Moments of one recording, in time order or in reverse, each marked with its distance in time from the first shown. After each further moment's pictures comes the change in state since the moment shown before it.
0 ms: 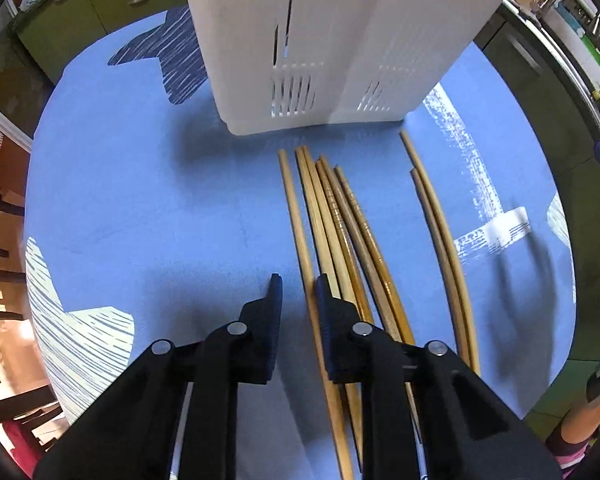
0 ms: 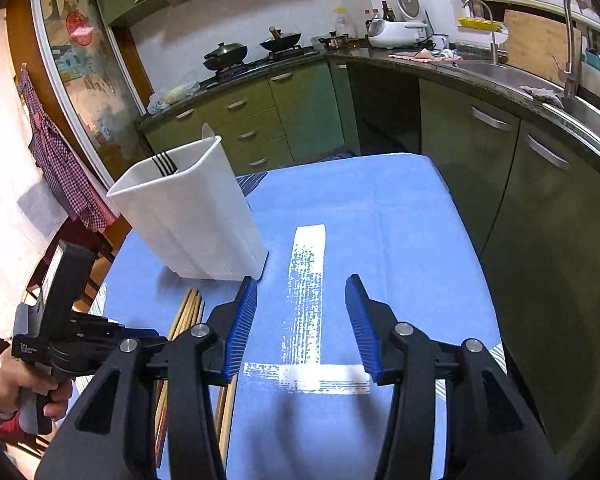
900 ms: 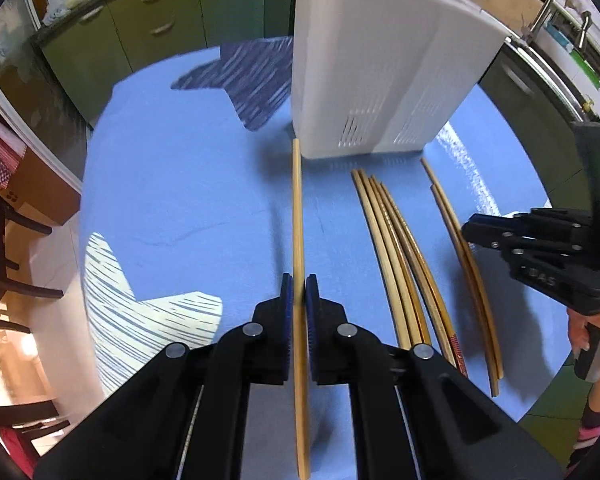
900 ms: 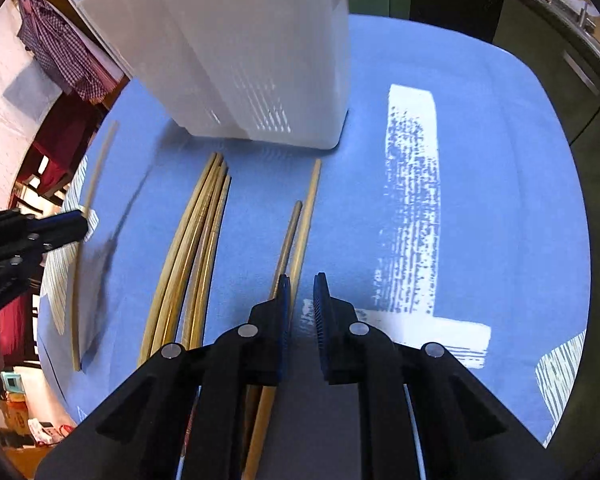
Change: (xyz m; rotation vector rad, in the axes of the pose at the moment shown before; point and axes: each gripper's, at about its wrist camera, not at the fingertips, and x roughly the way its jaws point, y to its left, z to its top) left arm -0.047 0.033 -0.018 0.003 -0.157 0.024; right arm 0.125 0.069 -0.033 -0.156 0.506 0.002
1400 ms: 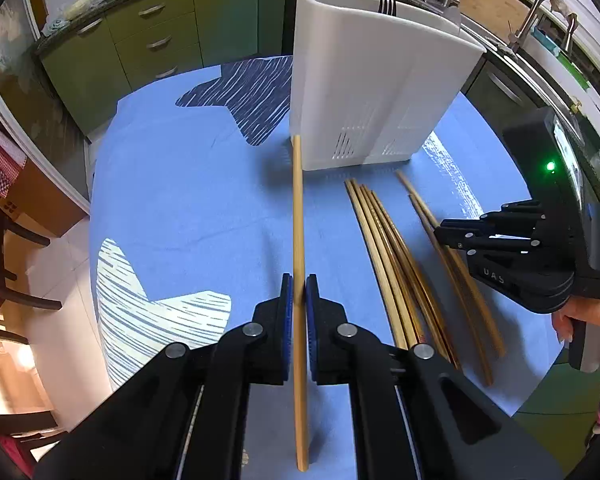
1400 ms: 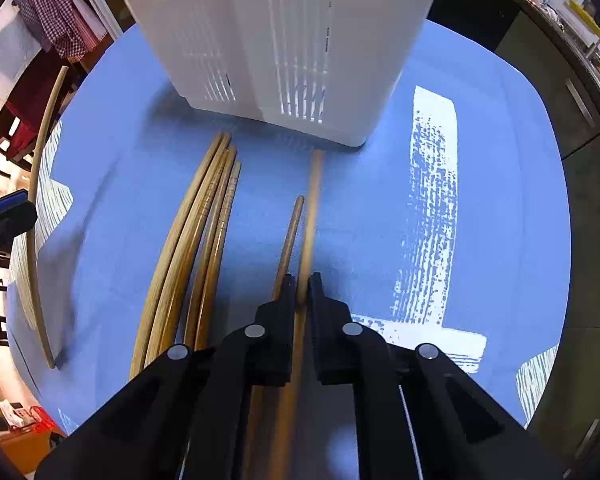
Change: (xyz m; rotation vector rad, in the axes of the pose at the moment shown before) left arm -0.024 0.014 -0.021 0.015 -0.049 -0.024; right arm 0.014 0.042 0.015 -0.078 0.081 -0.149
